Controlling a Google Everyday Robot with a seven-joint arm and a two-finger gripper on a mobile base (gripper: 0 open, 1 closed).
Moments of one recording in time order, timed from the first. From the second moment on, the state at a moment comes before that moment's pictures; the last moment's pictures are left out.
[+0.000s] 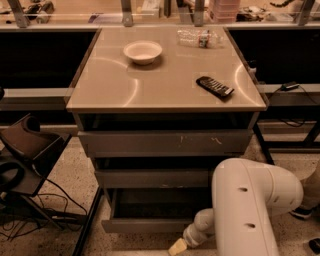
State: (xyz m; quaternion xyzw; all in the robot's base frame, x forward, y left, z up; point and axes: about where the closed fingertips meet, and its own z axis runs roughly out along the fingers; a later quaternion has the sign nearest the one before) arm 0.436 -0.108 0.147 -0.30 0.93 0.18 0.07
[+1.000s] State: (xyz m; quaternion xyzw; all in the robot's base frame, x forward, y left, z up) arm 0.562 -0.118 0.171 -0.23 0.95 0.16 0.12
